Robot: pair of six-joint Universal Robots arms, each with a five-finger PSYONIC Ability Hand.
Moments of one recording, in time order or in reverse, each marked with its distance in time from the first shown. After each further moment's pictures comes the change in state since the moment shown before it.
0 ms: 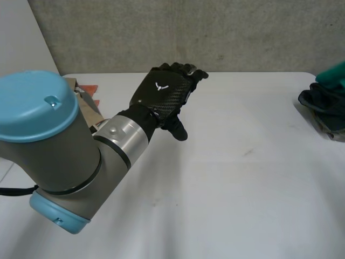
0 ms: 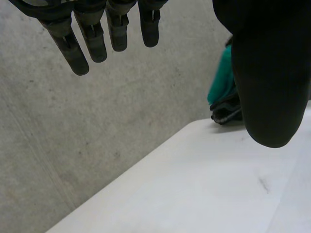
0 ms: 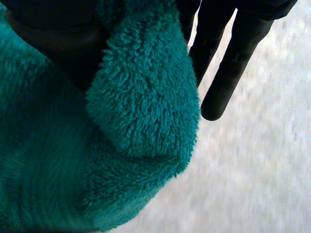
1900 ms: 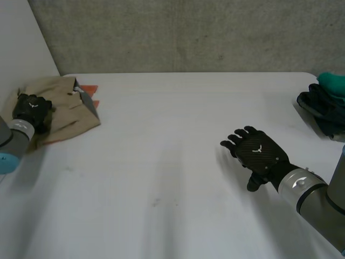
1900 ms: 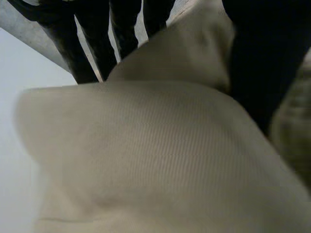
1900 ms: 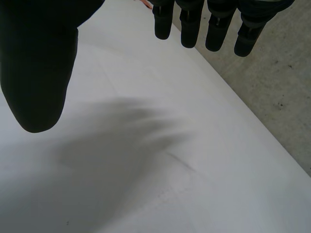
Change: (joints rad) left arm 0.830 -0.677 0.406 0.146 0.135 0.569; right arm 0.621 -0.790 1.106 0.574 0.133 -0.610; left_hand 0.506 0.584 0.560 0.591 0.476; right_hand -0.795 -0.931 -0.955 -0.991 -0.898
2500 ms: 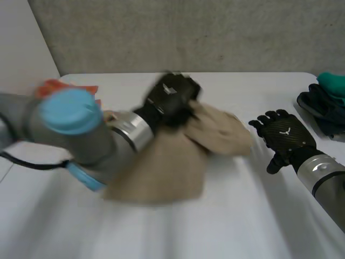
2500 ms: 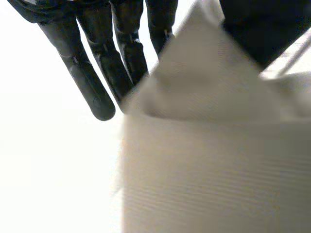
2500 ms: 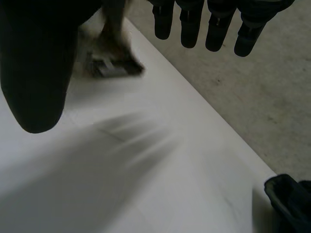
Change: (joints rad) left arm -0.719 0.381 -0.288 0.123 0.154 -0.501; right arm -0.074 -0.063 -0.013 -0.031 0.130 0.089; left_hand 0.223 0.190 0.228 0.205 0.300; right_hand 0.000 0.000 0.000 0.000 0.000
